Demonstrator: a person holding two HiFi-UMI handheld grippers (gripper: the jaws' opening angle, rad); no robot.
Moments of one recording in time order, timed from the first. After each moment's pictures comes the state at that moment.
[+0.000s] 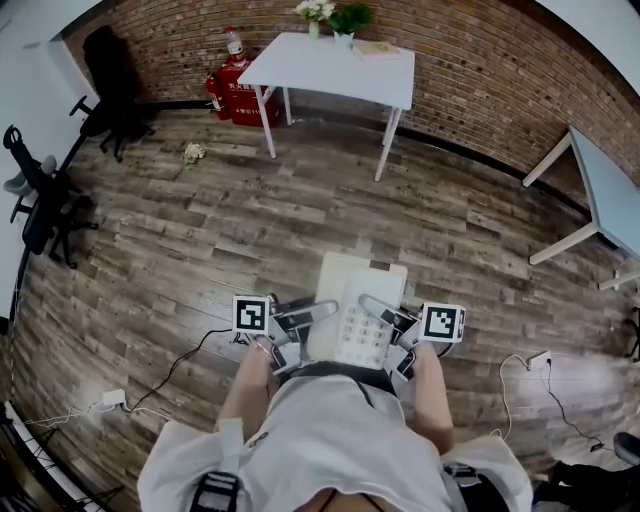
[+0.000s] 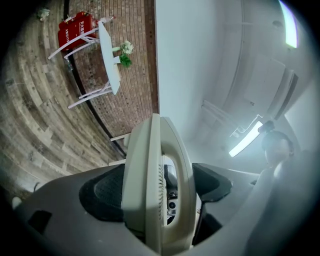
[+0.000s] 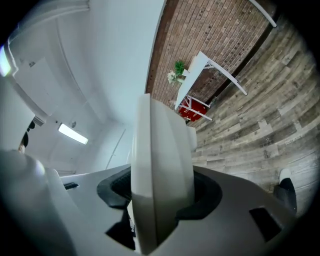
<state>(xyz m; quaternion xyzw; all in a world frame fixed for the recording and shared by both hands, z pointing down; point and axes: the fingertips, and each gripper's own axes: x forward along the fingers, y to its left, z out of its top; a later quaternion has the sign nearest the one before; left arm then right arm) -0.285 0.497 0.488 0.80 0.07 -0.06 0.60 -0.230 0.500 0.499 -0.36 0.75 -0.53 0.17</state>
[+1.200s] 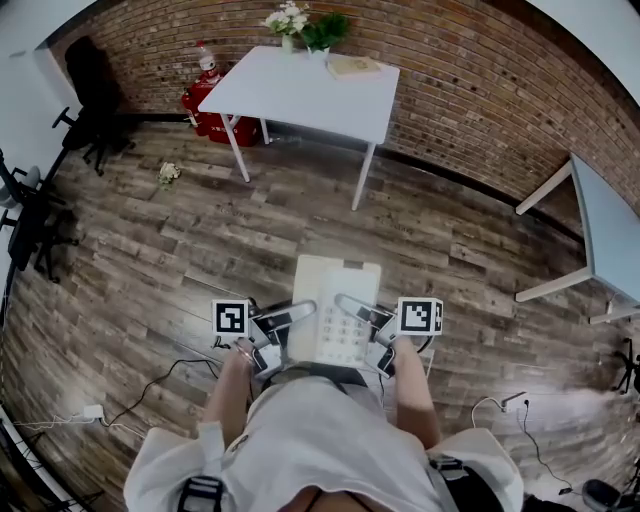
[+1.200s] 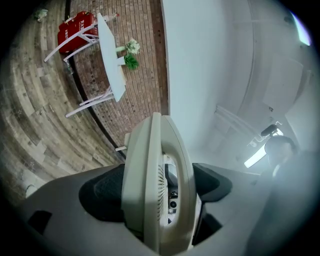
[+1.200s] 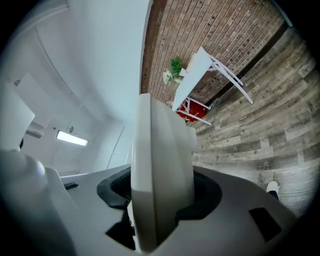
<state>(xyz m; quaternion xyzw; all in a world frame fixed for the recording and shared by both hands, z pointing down) -0.100 0.331 0.493 0.79 0.01 -0.06 0.61 -0.042 0.331 0.517 -0.35 0.73 -0.57 0.12</state>
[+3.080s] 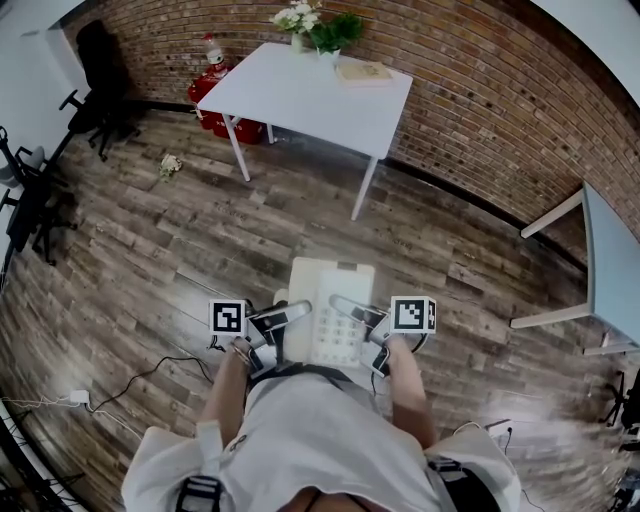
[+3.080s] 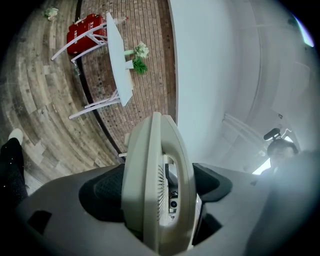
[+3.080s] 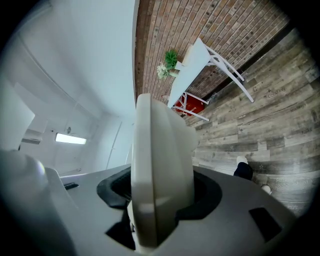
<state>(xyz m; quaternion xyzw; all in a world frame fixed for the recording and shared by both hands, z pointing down) -0.043 0.269 0.509 0.77 -0.02 -0.09 0.63 0.010 0.264 0.535 -0.31 0.73 -0.60 0.09</state>
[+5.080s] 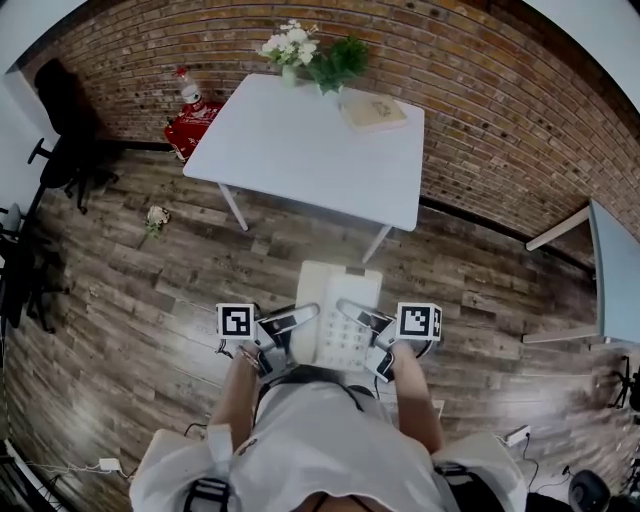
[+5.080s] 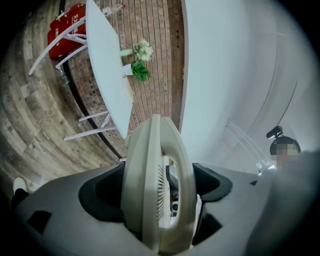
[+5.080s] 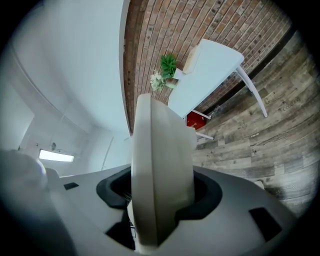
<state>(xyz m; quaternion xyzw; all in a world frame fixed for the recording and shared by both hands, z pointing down) -0.076 -0.039 0.506 0.77 0.03 -0.06 0.63 -0.023 -0.032 0.533 -0.38 0.70 -0.59 0.13</state>
